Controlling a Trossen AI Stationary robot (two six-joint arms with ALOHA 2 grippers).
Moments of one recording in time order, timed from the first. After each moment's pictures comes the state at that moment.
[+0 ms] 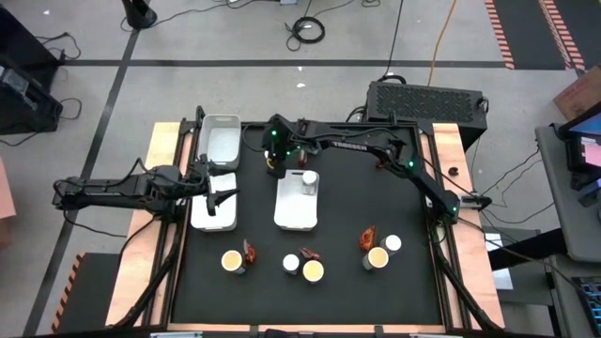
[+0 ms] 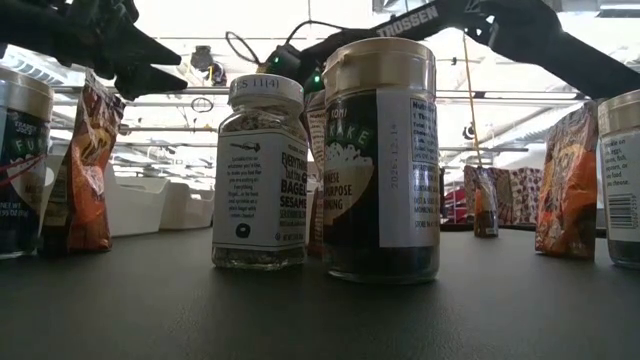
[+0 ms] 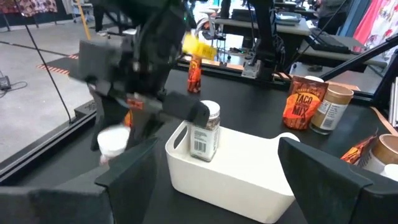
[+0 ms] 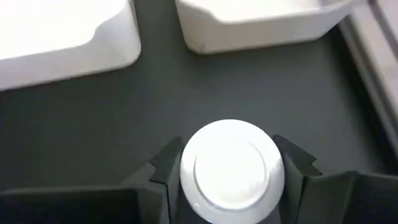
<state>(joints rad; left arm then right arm) 0.02 0.37 0.32 -0.14 -0.21 -0.12 -0.33 2.35 2.12 -0.60 -0.11 -0.12</state>
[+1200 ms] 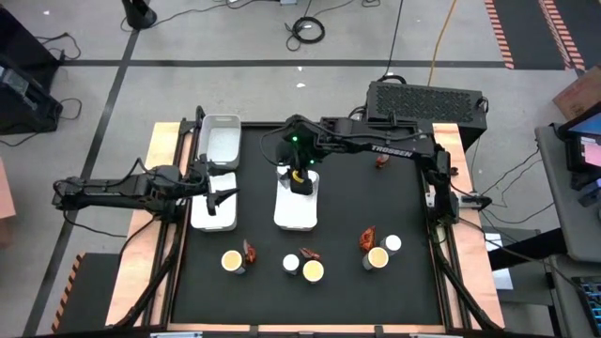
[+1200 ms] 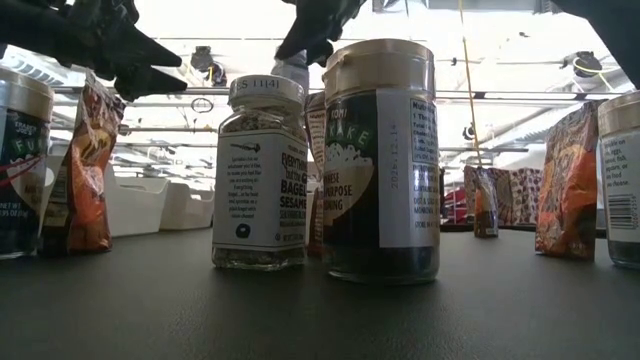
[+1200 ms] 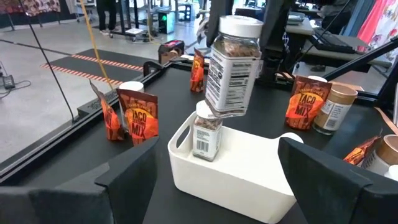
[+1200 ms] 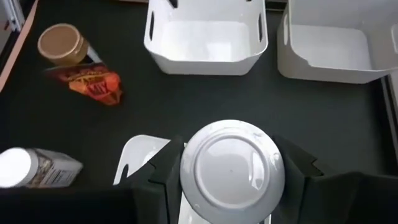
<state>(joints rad) 0.02 0.37 0.33 -0.14 -0.22 -0.13 -0.17 2.02 2.12 -0.95 -0.19 -0.19</state>
